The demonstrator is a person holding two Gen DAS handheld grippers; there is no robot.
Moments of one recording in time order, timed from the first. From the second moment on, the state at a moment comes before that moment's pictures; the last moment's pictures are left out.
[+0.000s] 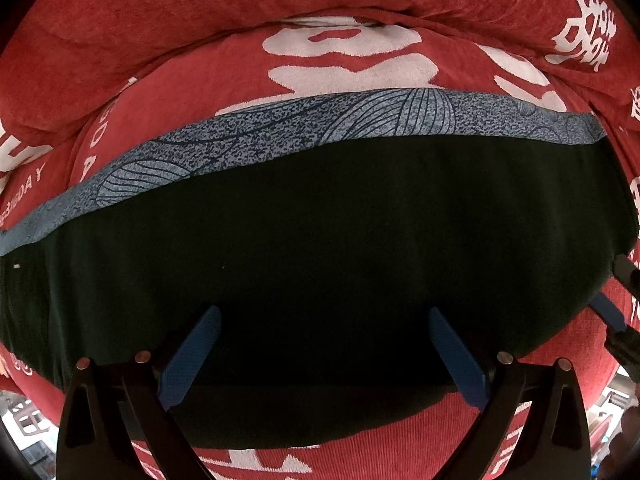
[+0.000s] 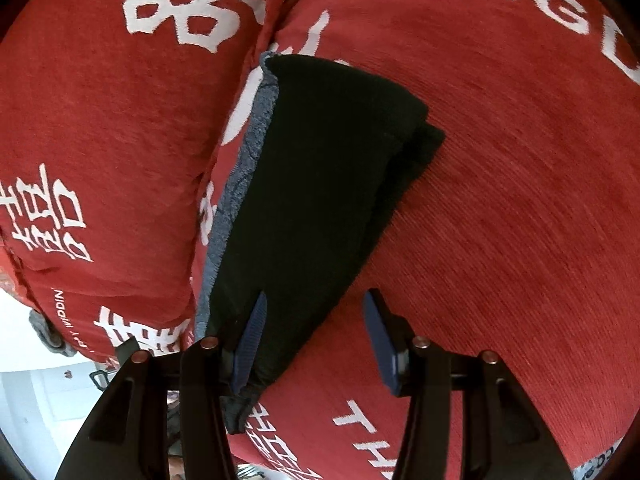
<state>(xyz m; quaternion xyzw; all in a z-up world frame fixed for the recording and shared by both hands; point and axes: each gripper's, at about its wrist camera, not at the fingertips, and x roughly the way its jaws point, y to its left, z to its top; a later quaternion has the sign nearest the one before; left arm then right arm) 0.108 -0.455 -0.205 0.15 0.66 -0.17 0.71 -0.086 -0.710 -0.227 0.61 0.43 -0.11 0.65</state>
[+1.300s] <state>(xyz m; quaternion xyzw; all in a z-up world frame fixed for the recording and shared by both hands) 0.155 -0.344 -0.161 0.08 0.61 -0.17 0.77 0.058 -0.539 -0.083 0.25 0.48 -0.03 0.84</state>
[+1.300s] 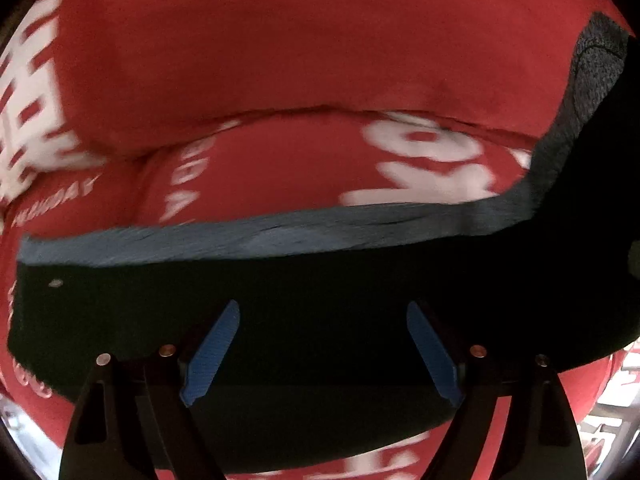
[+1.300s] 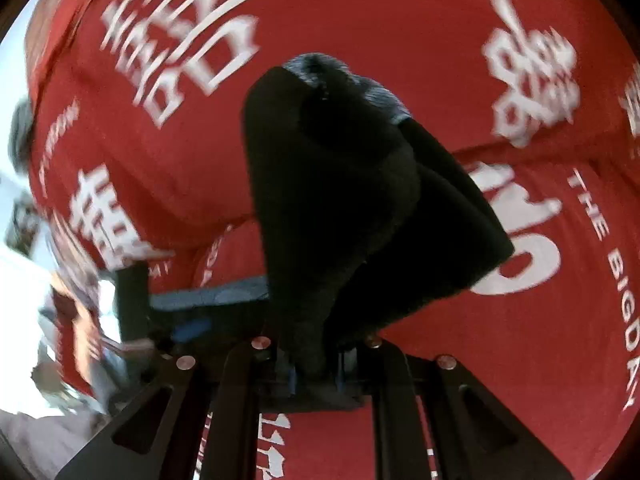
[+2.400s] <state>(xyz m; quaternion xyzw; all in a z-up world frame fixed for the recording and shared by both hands) 0.188 -0.274 -0.186 -0.05 0.69 -0.29 0.66 0.054 -0.485 -0.212 0.60 0.51 -0.01 0.61</state>
